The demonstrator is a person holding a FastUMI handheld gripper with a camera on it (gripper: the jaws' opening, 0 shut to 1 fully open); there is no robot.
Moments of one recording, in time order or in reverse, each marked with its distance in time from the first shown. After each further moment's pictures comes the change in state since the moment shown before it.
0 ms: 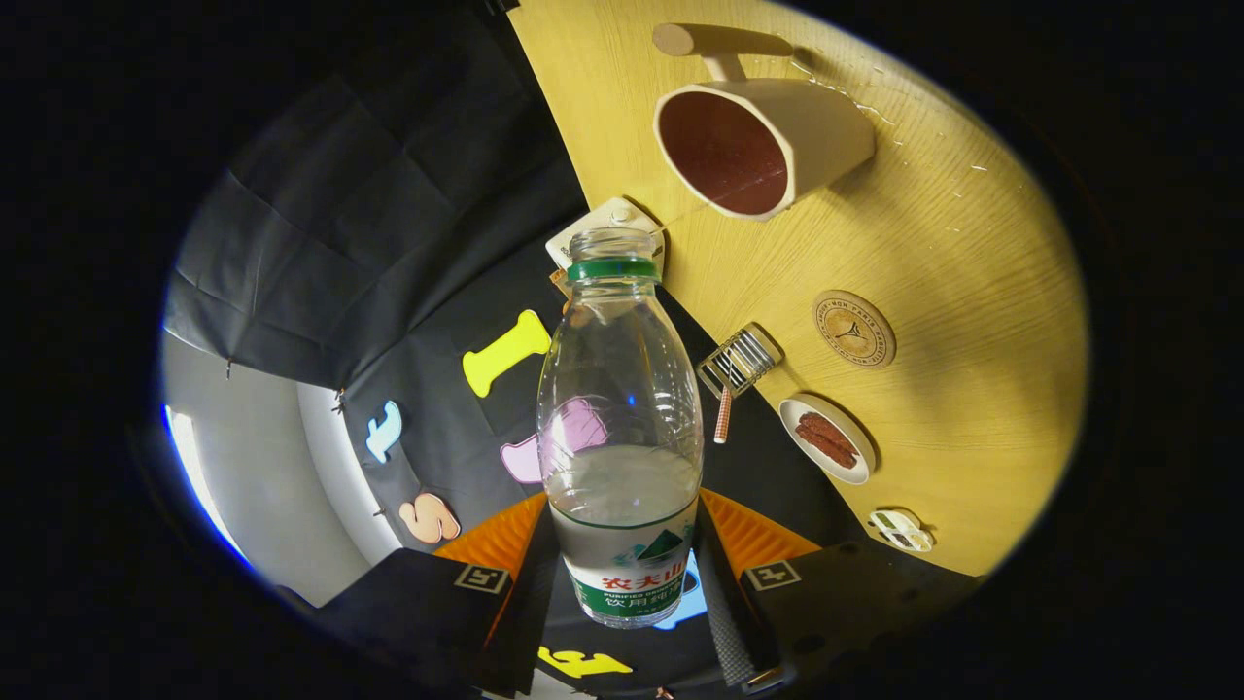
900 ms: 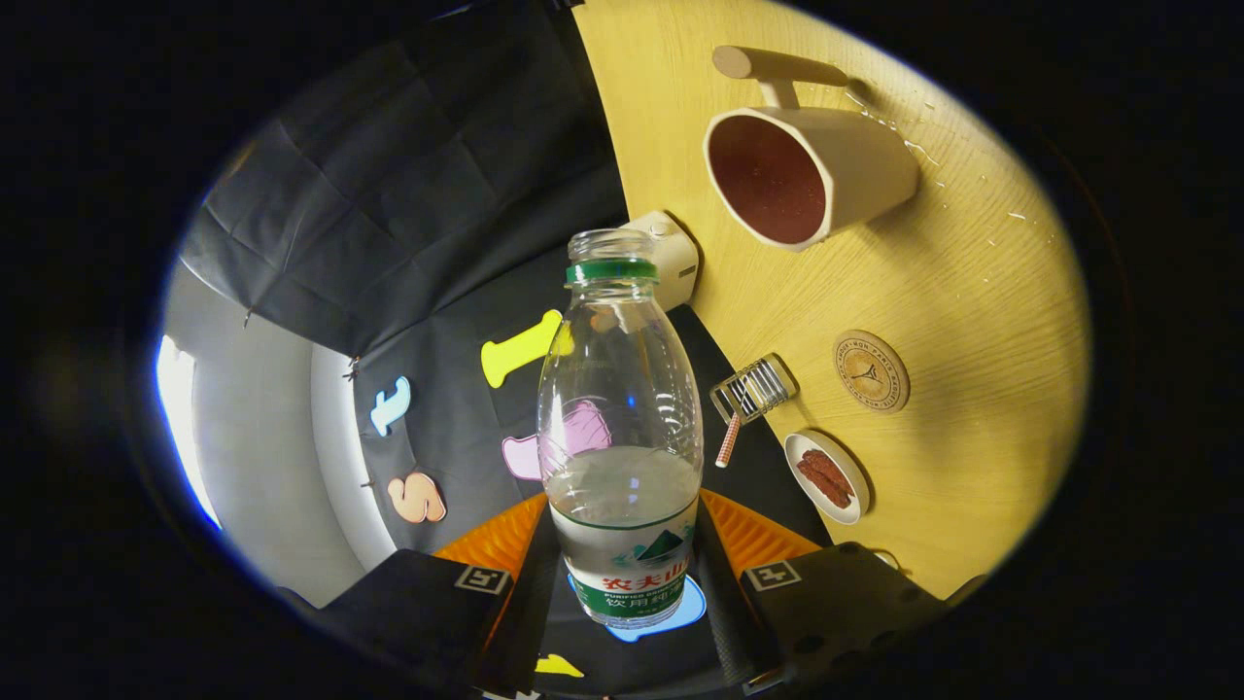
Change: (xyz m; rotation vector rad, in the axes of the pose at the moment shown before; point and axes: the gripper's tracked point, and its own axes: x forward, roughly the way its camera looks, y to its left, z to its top) arm -0.002 -0.006 0.004 -0.177 -0.049 0.067
